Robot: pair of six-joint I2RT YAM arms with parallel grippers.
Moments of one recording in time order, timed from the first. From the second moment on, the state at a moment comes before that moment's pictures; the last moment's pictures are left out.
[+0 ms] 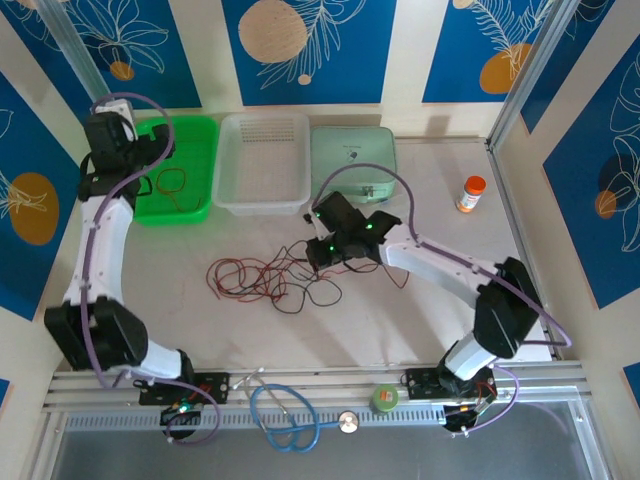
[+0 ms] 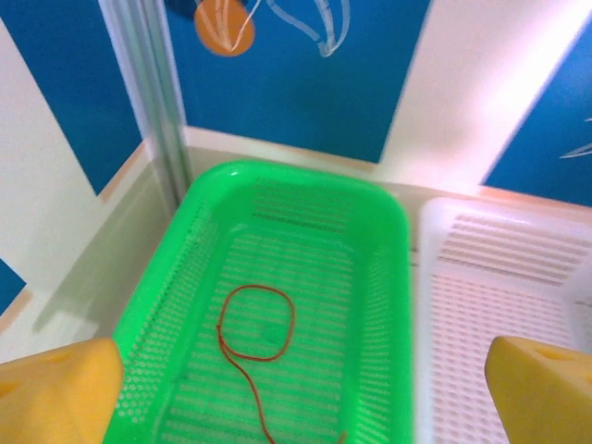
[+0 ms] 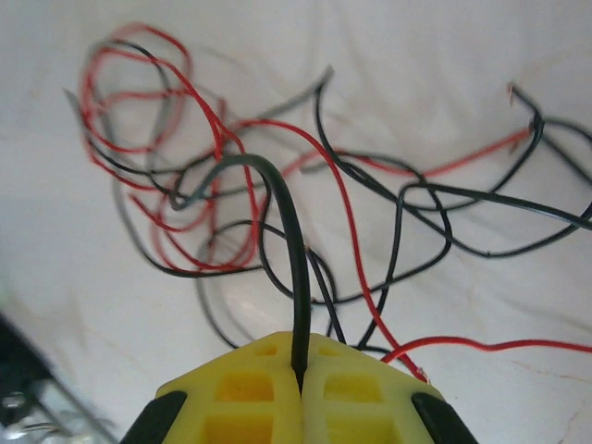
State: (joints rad) left arm 0.13 1.41 1.47 -0.43 -0.02 -0.13; right arm 0.82 1.55 1.28 -0.70 -0.14 0.41
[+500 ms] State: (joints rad) left arm -0.10 1.04 1.12 -0.63 0.22 -0.30; right arm 0.76 1.44 1.46 -0.76 -0.24 0.43
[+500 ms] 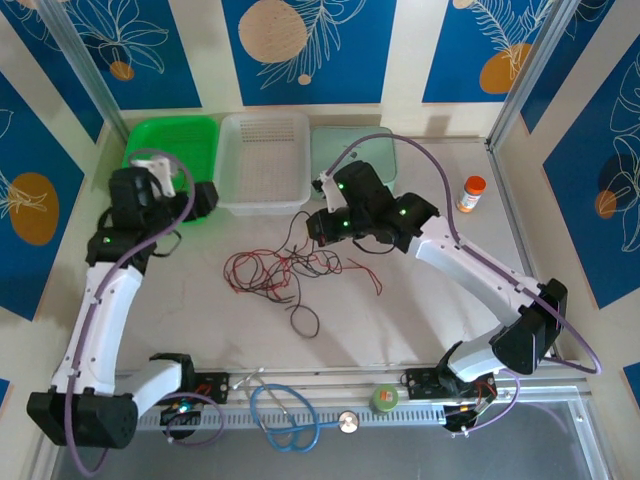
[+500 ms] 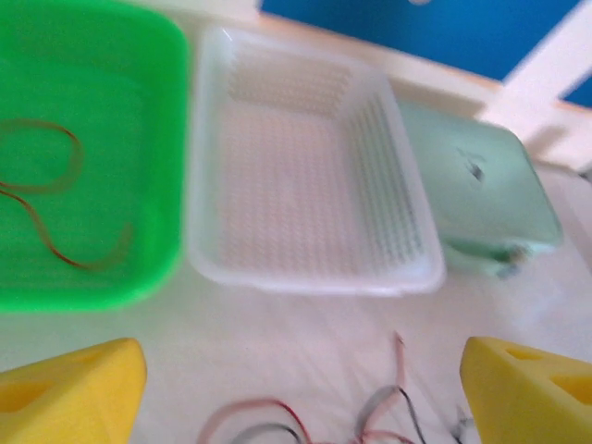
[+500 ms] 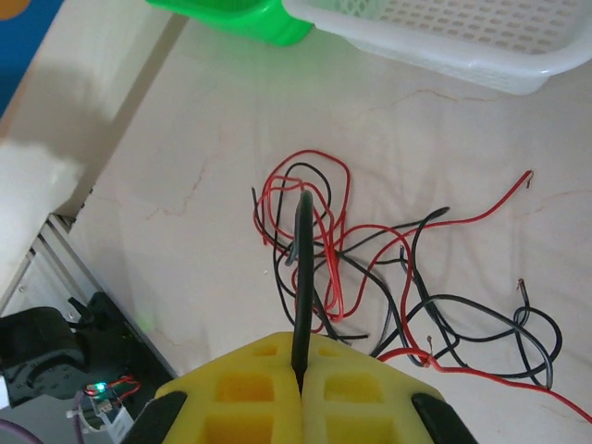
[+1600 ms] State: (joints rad) left arm -0.52 1.29 0.42 0.42 0.12 0.18; right arm 0.58 1.44 1.48 -0.74 -0.43 0.53
